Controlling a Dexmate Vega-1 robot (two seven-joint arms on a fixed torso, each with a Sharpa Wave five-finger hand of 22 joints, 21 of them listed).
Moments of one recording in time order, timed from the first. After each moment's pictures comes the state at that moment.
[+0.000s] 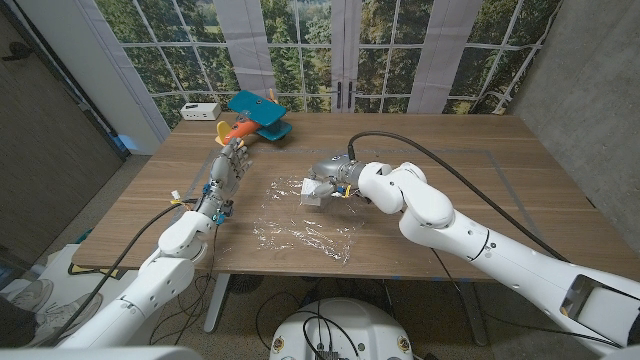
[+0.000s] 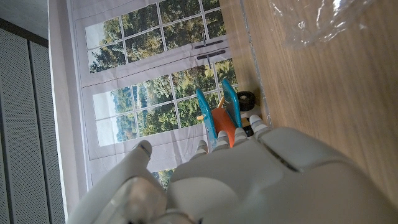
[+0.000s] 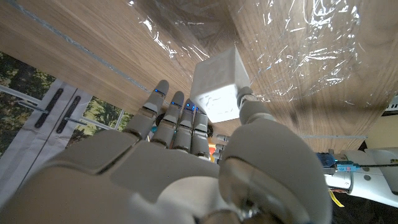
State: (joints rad) left arm 1.16 0.64 0.23 -1.55 -0.73 -0.39 -0.04; left_hand 0.06 0.09 0.47 0.12 0.20 -0.17 -0.05 0.19 0.18 -0.17 0.12 0.22 0.20 -0.18 0.17 0.19 0.19 -0.16 0.20 0.25 0.21; right arm -0.66 -0.60 -0.92 -2.10 -0.93 -0.40 0.63; right_hand 0.68 0.18 0.41 -0.09 0.17 0.43 0.06 0.56 0.35 0.36 0.00 0.25 0.23 0.33 -0.04 0.33 0.29 0.40 0.04 0.25 0.18
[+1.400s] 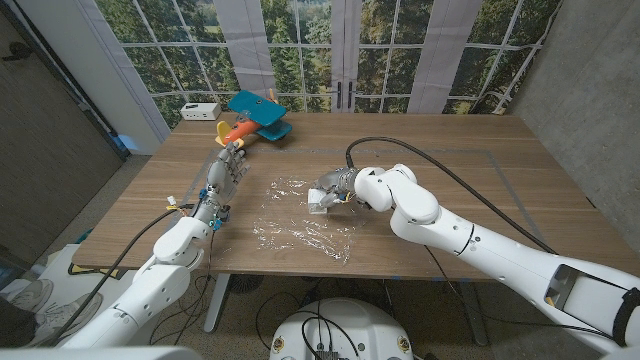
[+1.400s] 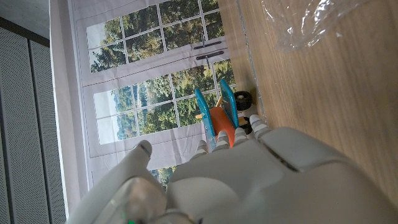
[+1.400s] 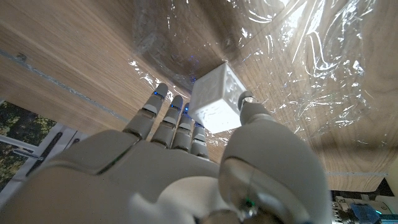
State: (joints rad) left arm 1.20 0.65 0.21 -1.57 -0.74 -0.40 -0.05; left_hand 0.06 0.09 0.47 0.12 0.20 -0.17 -0.05 0.19 0.18 -0.17 0.12 0.22 0.20 -0.18 0.17 0.19 0.19 -0.16 0.21 0.25 0.21; right arm -0.60 -0.58 -0.98 -2.01 -0.92 -0.46 0.75; right_hand 0.65 0.10 0.36 -0.09 0.17 0.10 -0.01 0.33 0.26 0.28 0.04 0.22 0.23 0.28 -0.03 0.27 0.26 0.36 0.08 0.22 0.18
